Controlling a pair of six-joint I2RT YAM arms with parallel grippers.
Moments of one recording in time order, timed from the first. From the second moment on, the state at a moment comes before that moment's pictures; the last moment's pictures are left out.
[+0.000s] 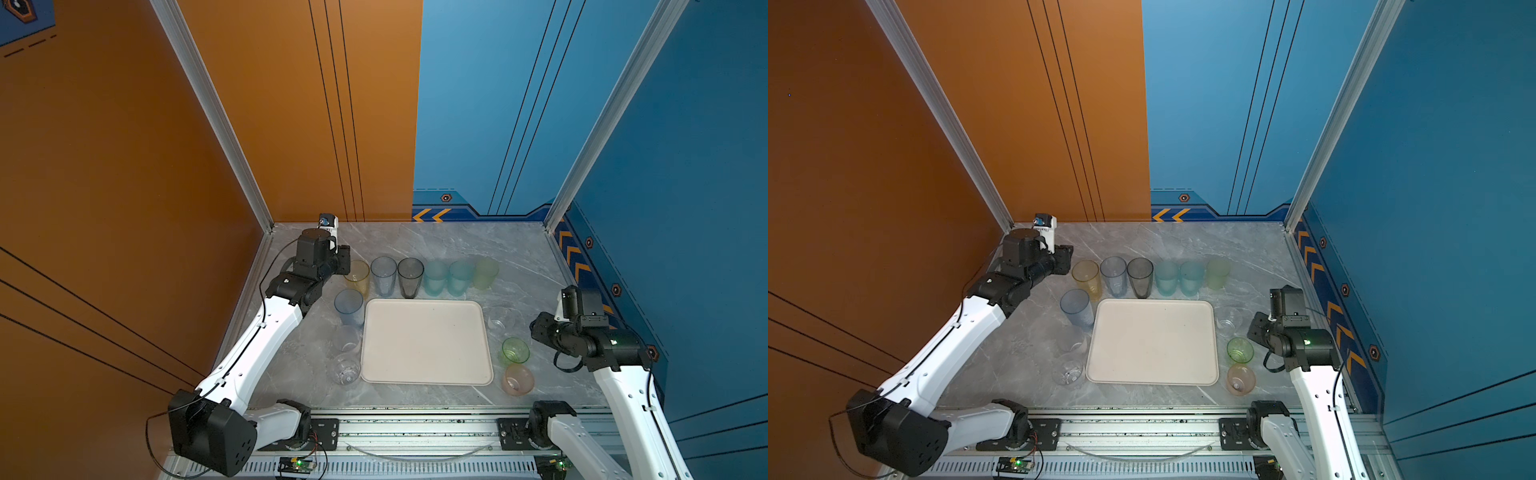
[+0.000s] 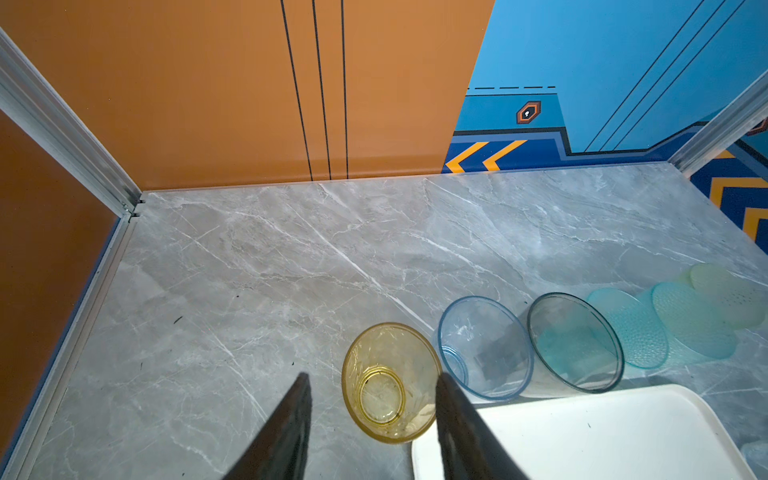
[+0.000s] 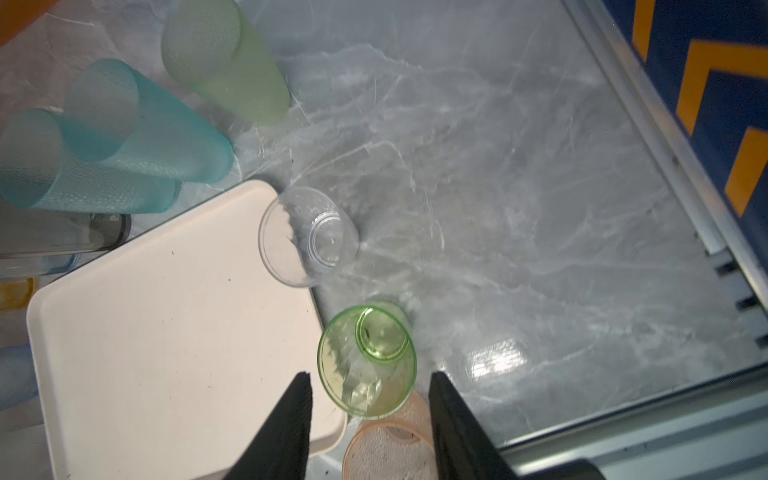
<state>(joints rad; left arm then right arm) -0.29 1.24 1.17 -0.41 -0.12 -0.15 0.02 0.79 0.93 -1.18 0.03 0.47</state>
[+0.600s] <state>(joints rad) -0.25 1.33 1.21 -0.44 -0.01 -0.14 0.08 0.83 0.76 -1.24 0.09 0.69</state>
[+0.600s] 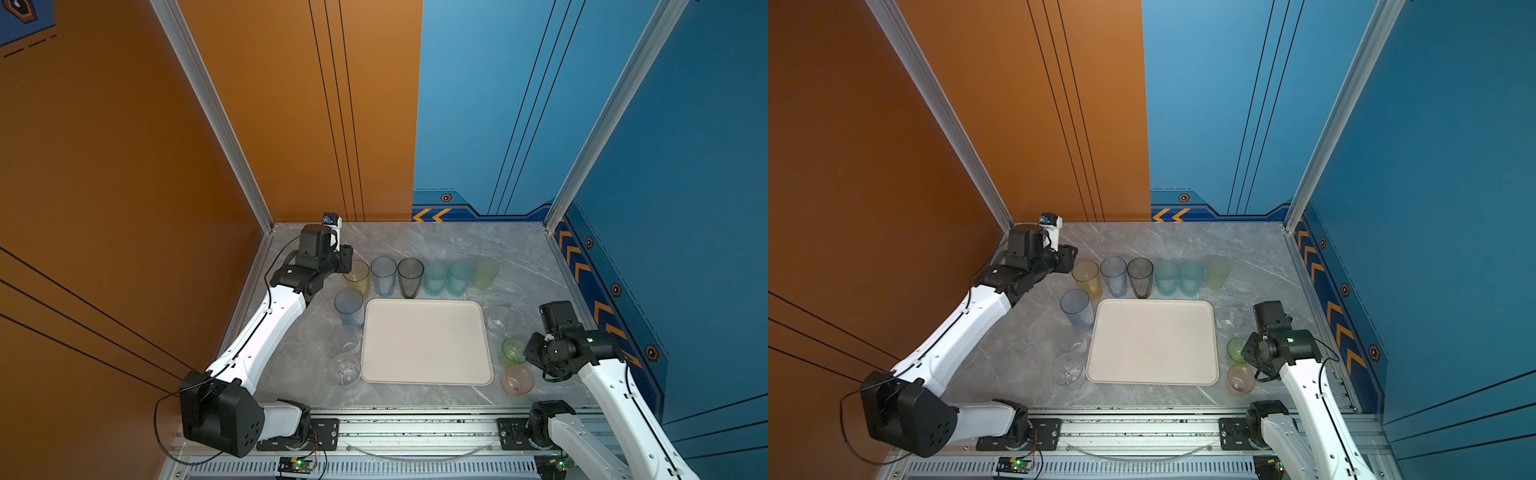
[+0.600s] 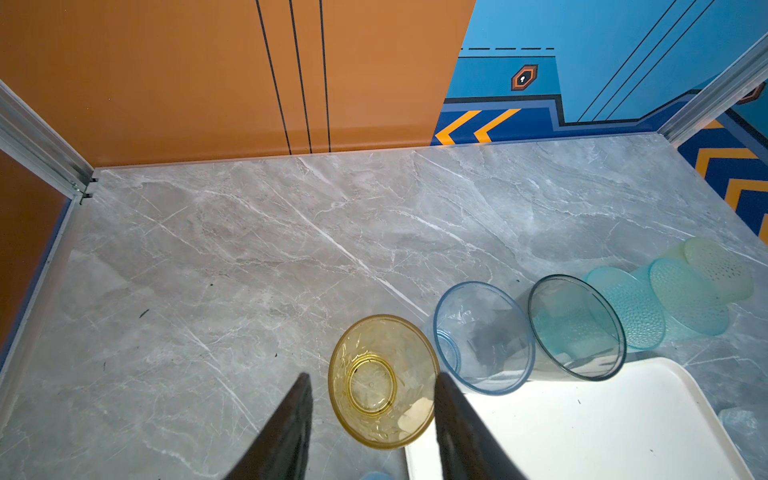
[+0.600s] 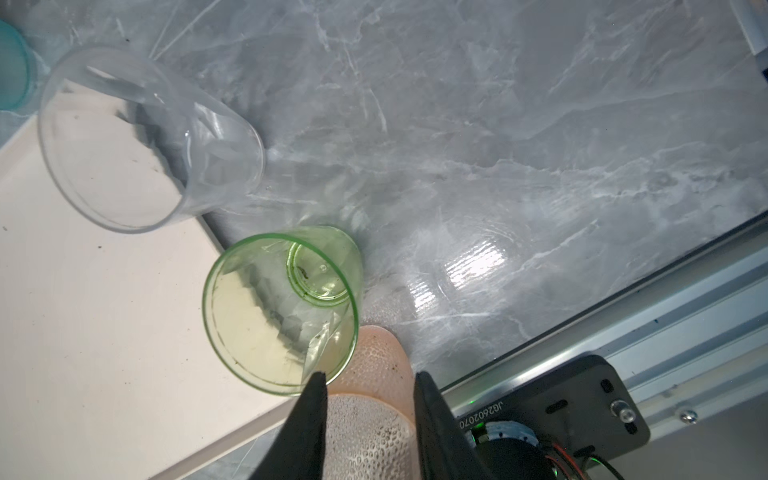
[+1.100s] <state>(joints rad) -0.21 1.34 1.21 -0.45 0.03 -0.14 0.09 0.90 0.70 -1.12 0.09 0.74</state>
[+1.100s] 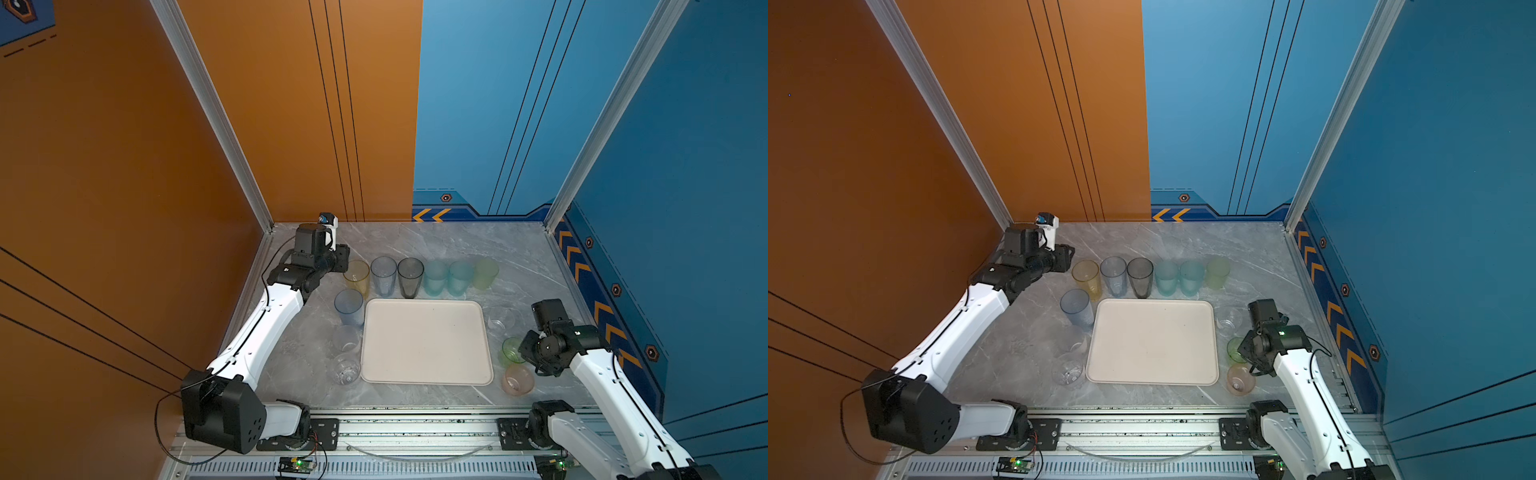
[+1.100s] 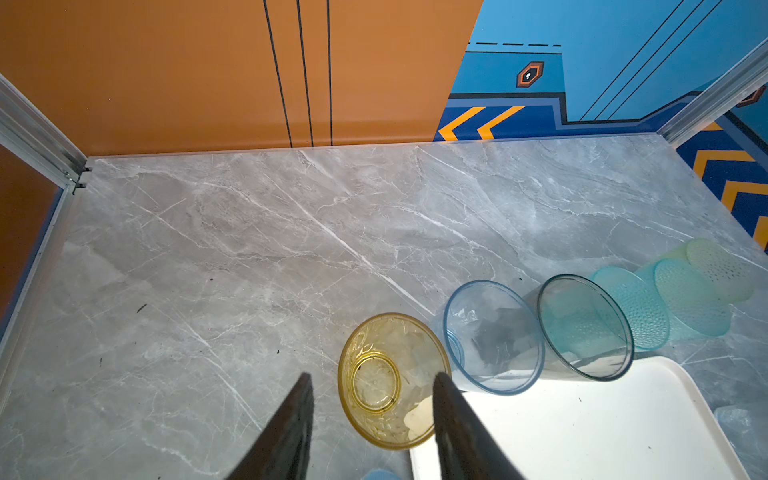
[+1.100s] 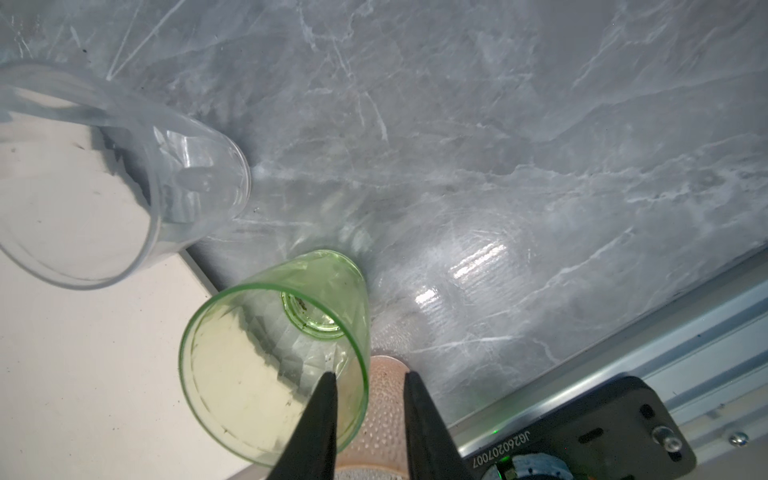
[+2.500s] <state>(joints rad) -0.20 1.35 1.21 -0.45 0.05 -0.14 0.13 0.83 0.85 -1.22 0.18 0.74</state>
